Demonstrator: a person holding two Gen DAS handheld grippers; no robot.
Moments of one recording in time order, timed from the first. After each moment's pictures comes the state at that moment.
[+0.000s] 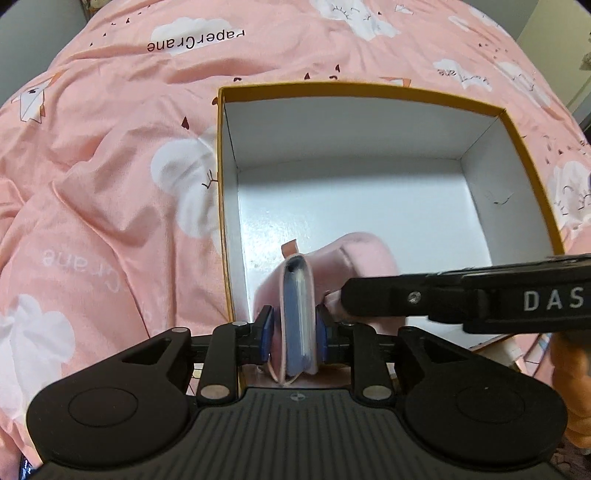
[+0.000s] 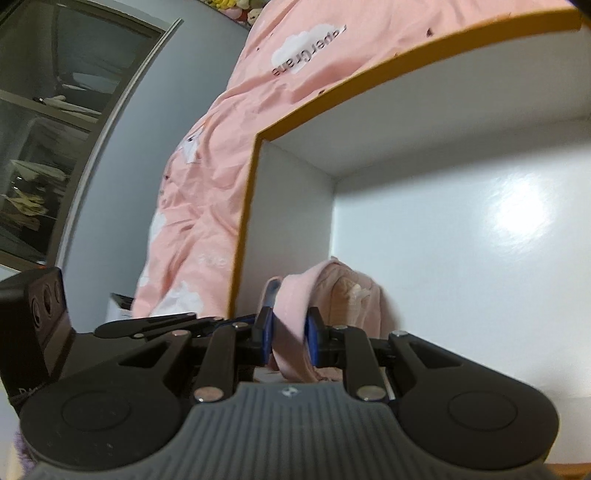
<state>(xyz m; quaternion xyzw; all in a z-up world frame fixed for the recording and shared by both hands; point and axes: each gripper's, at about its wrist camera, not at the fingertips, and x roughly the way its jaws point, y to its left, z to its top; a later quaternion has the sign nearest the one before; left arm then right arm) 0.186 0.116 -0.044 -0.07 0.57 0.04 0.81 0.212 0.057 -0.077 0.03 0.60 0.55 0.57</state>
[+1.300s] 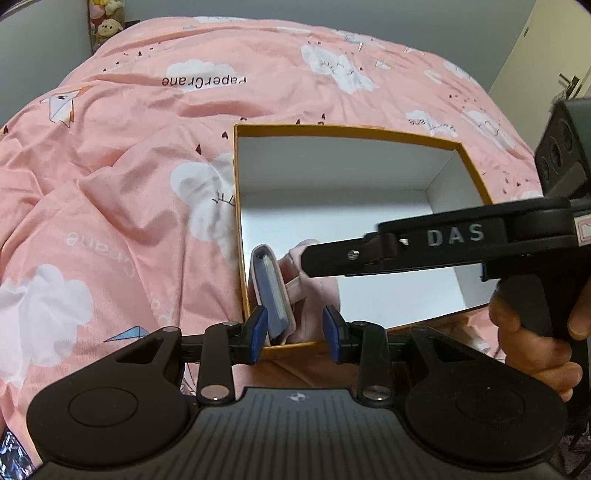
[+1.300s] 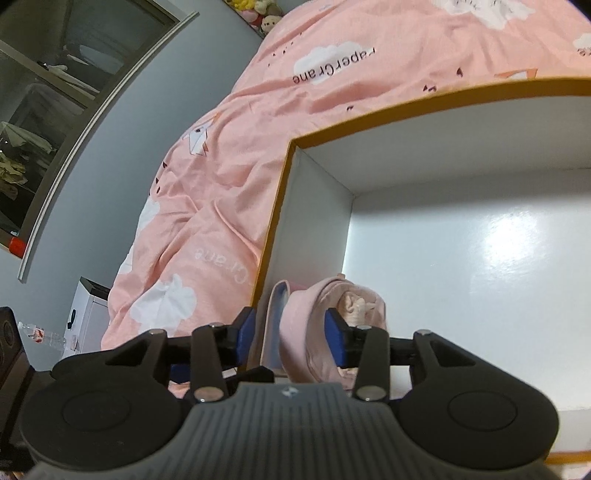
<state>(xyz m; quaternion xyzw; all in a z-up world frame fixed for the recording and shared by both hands) 0.118 0.128 -0.019 -0.11 0.49 0.02 0.87 0.175 0.067 -0.052 -0.03 0.54 0.55 0.63</state>
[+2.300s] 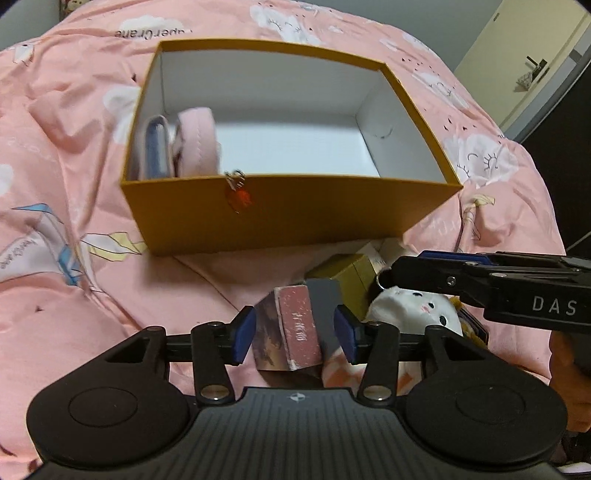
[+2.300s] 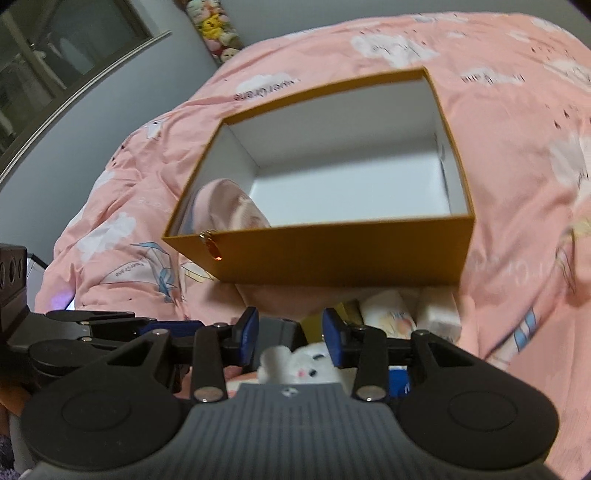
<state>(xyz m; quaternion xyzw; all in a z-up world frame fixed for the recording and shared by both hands) 0.060 0.051 -0.065 -0.14 0.51 -0.05 0.85 0.125 -0.103 -0.053 -0.09 0.47 0.49 0.73</state>
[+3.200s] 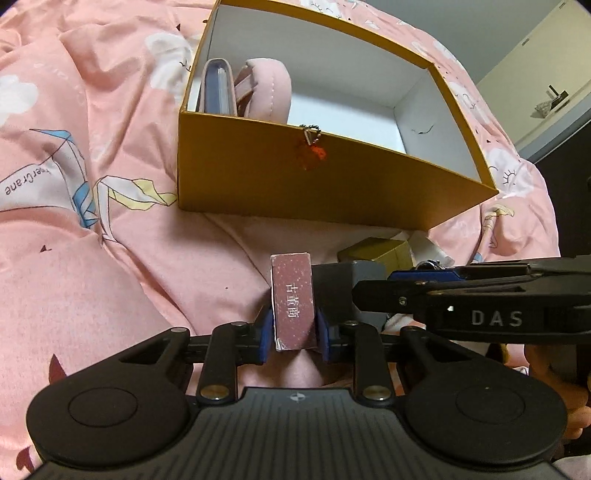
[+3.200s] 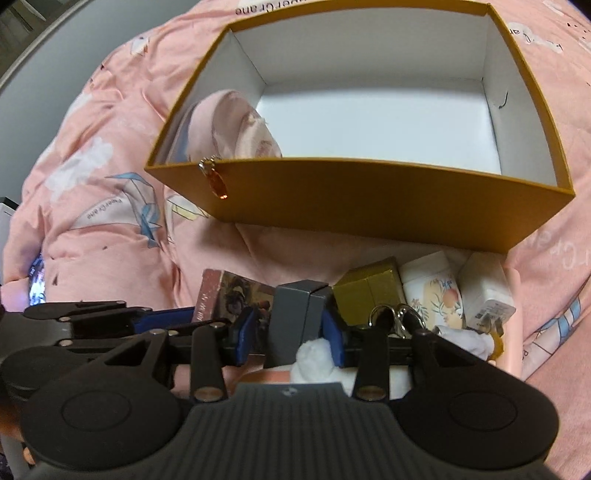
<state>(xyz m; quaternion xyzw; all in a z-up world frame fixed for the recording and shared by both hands) 0.044 0.088 -0.094 -0.21 0.52 -0.03 0.83 0.106 -0.035 -0.091 -0.19 0.54 0.46 0.68</state>
